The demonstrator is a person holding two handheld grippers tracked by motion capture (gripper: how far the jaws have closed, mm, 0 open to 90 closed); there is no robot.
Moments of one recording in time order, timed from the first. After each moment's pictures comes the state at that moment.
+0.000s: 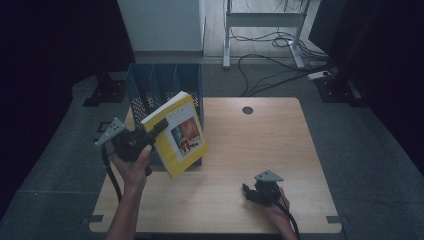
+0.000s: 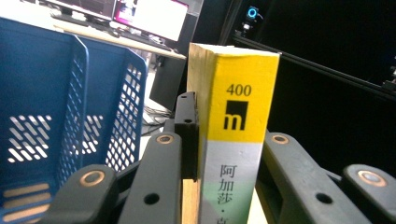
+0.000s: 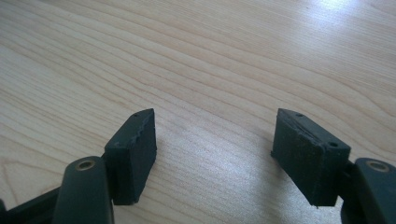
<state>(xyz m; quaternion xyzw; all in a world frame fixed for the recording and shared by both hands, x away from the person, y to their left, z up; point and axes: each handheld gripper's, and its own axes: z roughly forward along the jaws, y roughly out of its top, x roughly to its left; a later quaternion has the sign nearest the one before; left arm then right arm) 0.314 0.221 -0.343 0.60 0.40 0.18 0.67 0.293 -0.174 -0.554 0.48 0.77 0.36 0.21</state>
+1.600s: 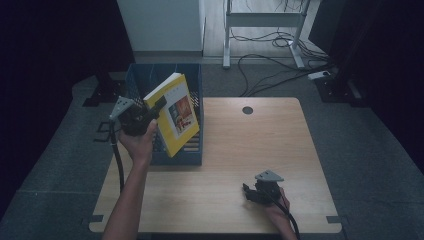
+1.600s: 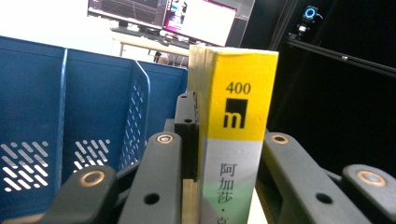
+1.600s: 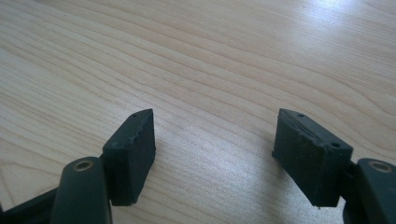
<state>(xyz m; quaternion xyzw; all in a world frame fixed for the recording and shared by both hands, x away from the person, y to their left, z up) 0.376 0.212 -0.334 0.58 0.45 0.25 0.62 0.293 -0.175 -0.555 0.48 0.77 0.36 0.22</state>
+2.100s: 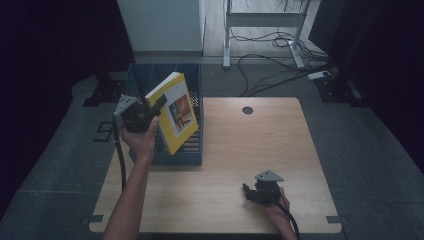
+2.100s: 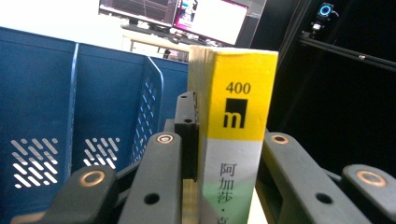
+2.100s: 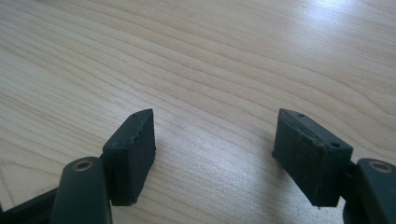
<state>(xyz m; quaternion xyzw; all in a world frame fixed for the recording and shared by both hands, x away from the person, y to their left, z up) 0.390 0.210 -0.341 0.58 0.47 0.26 0.61 0.293 -0.175 -0.555 0.48 0.77 0.36 0.22</state>
